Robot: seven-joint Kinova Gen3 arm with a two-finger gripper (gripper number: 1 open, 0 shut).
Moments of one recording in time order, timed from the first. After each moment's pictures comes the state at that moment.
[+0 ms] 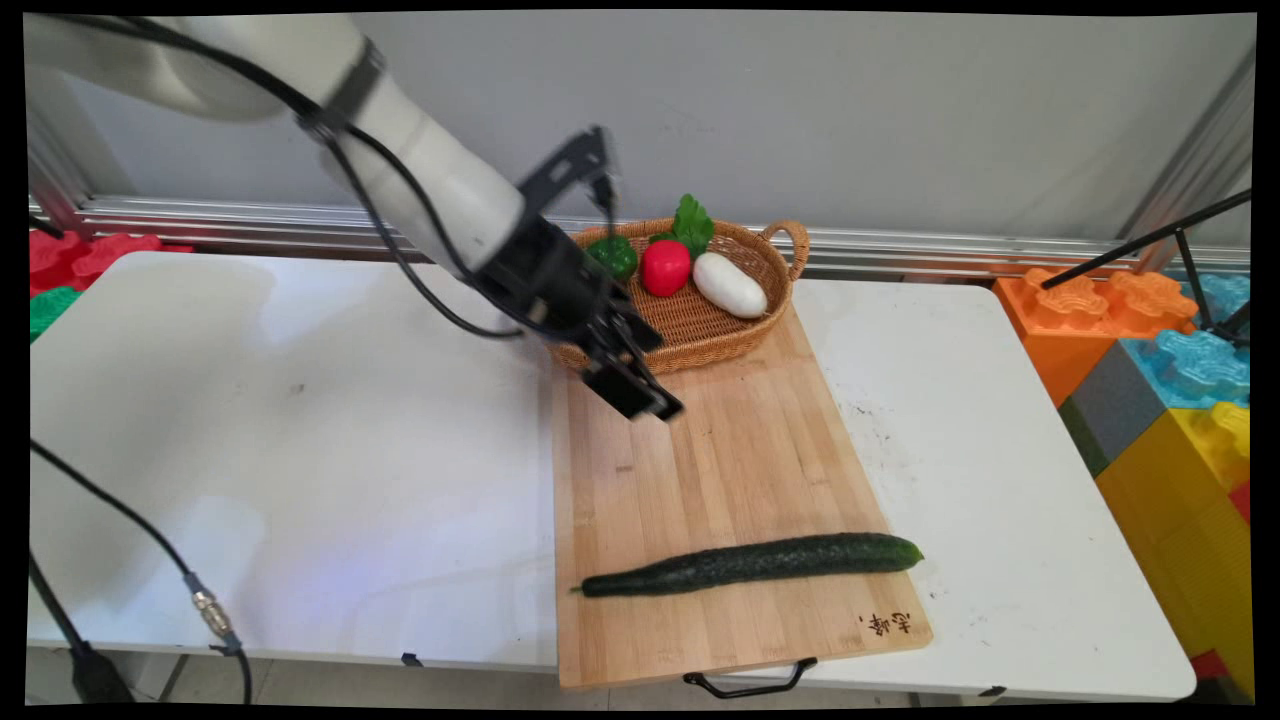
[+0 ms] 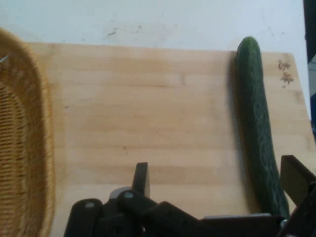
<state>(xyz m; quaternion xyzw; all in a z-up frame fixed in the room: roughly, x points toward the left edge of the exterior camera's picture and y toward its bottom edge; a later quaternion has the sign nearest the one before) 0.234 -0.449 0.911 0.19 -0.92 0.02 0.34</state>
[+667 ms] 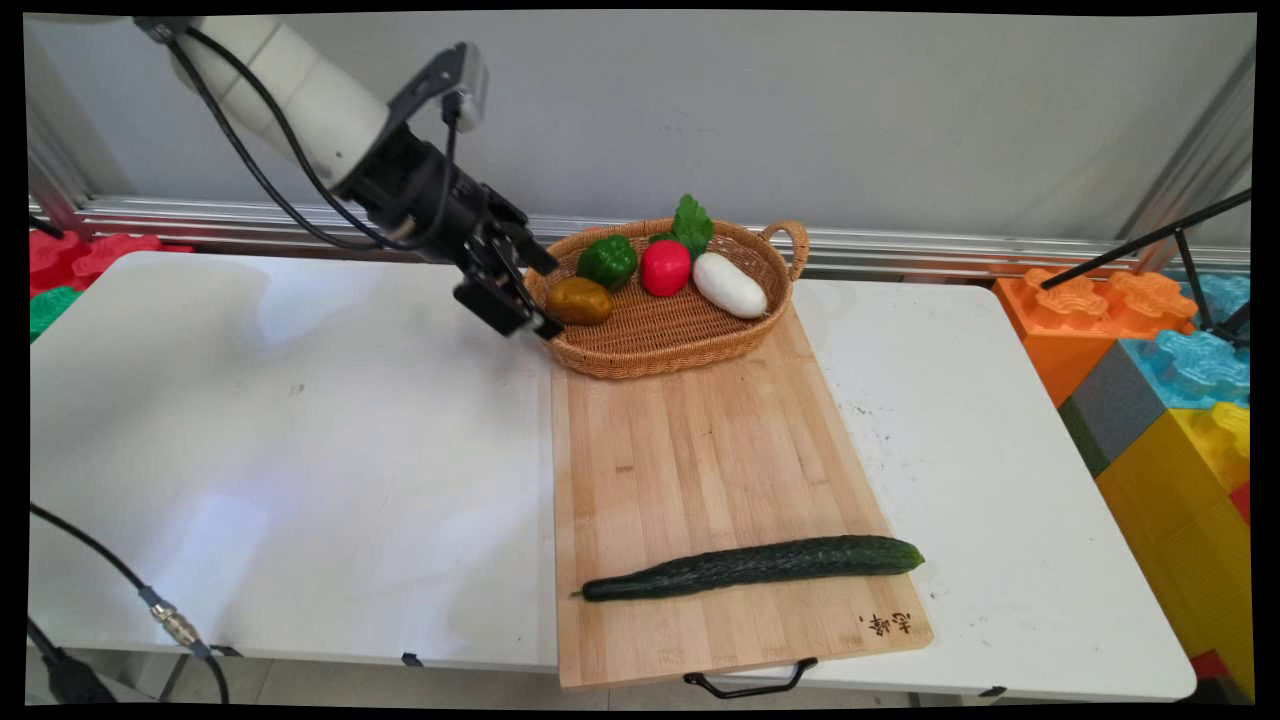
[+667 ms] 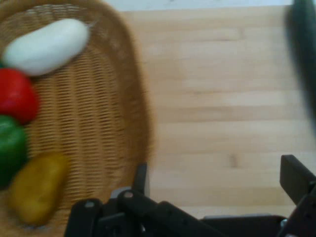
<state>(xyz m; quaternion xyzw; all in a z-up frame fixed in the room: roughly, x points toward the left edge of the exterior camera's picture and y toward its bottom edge) 0.335 -0.474 0.944 0.18 -0.93 0.08 0.32</state>
